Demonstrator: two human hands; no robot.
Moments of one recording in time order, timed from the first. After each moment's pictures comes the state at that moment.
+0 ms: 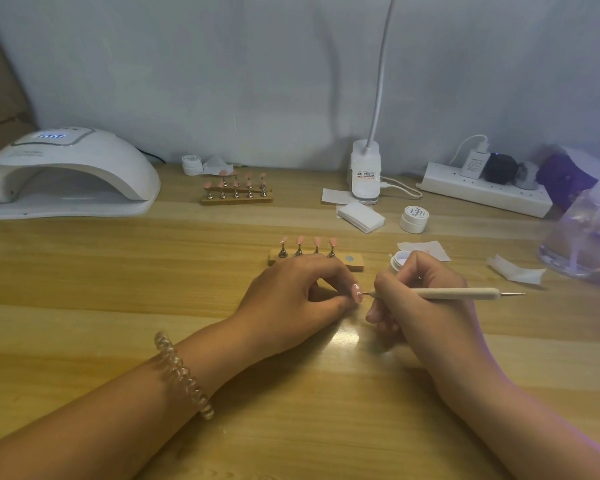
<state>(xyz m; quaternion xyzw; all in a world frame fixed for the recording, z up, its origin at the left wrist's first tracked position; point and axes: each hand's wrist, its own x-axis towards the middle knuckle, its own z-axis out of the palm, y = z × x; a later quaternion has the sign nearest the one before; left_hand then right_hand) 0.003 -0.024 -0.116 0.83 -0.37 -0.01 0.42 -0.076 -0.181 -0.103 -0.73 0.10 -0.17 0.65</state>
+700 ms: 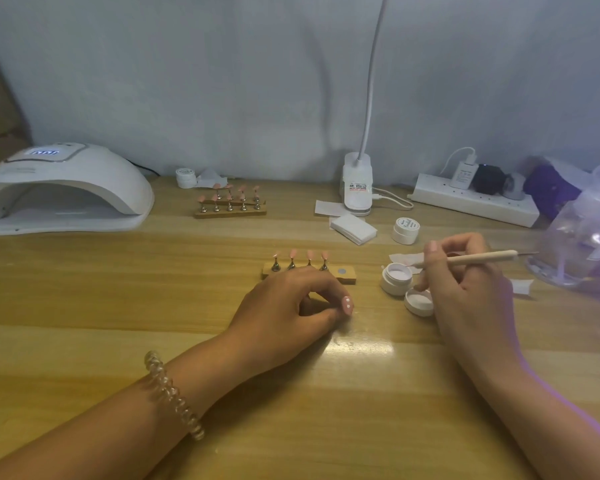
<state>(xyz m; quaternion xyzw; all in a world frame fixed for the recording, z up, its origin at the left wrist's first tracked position) 0.003 -0.023 -0.117 0.83 -0.36 -0.01 0.42 -0.061 -0.227 -0.105 -0.83 0.16 -0.34 0.42</state>
